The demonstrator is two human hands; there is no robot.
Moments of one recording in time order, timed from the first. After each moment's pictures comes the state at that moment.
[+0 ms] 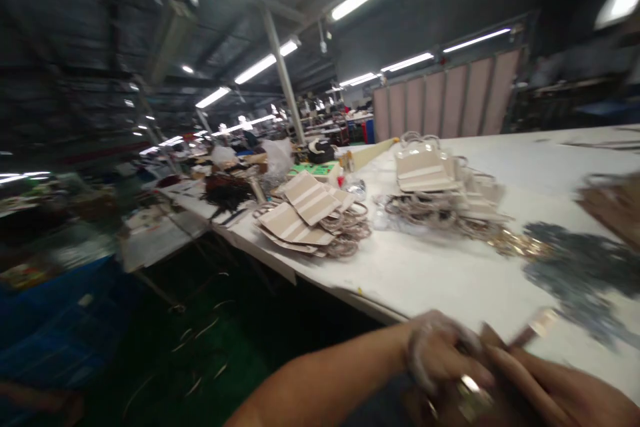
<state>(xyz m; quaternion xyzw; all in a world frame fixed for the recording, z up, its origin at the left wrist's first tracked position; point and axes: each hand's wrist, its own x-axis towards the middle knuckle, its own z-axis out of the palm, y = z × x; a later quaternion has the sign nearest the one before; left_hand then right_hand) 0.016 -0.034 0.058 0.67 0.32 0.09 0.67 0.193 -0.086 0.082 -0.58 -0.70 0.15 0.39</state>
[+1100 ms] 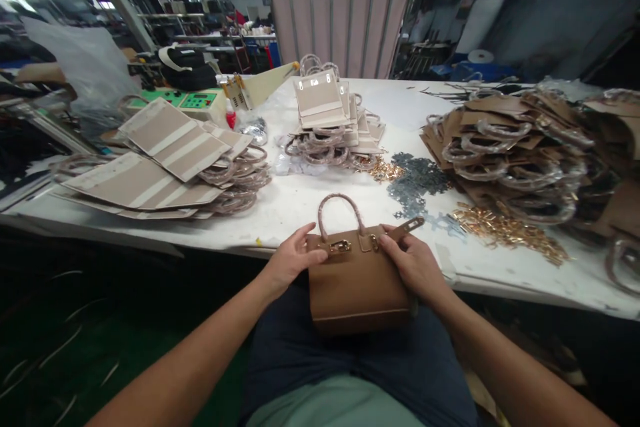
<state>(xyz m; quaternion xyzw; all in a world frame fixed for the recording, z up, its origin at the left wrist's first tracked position) -0.025 -0.003 0.025 0.47 0.42 0.37 0.69 0.251 -0.078 0.048 -0.68 -0.51 0.31 0.43</state>
